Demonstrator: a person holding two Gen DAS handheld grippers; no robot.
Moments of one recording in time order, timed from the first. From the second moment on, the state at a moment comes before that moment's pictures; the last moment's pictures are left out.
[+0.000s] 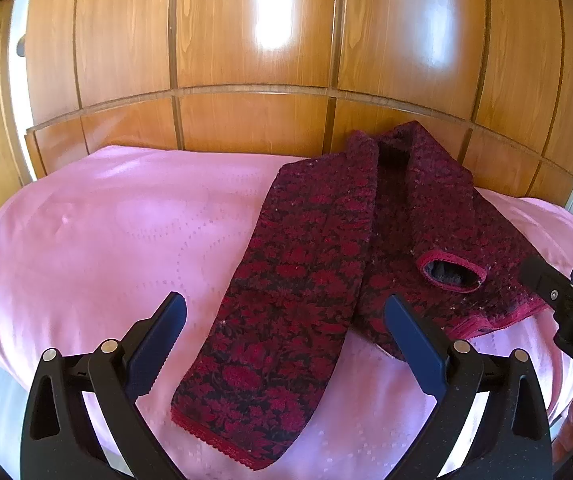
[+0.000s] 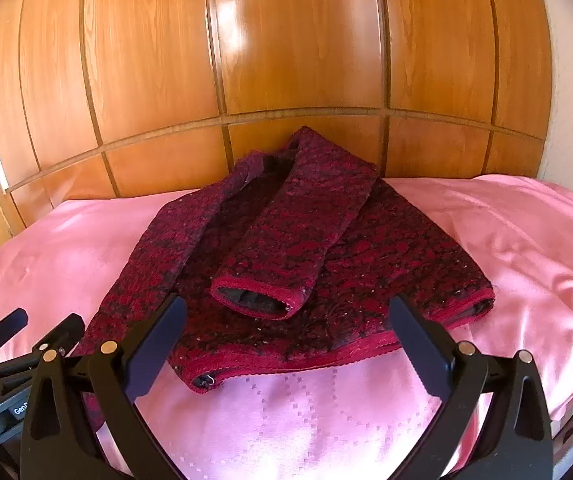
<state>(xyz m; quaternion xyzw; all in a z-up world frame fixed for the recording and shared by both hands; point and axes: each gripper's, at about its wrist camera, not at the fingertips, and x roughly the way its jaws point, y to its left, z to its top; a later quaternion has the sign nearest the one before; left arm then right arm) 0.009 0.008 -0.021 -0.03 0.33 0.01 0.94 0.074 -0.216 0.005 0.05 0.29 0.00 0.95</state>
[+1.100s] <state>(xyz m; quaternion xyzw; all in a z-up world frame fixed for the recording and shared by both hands) 0.060 0.065 -0.059 -0.06 0.39 -0.07 0.92 0.199 -0.266 0.000 0.01 0.33 0.06 0.94</state>
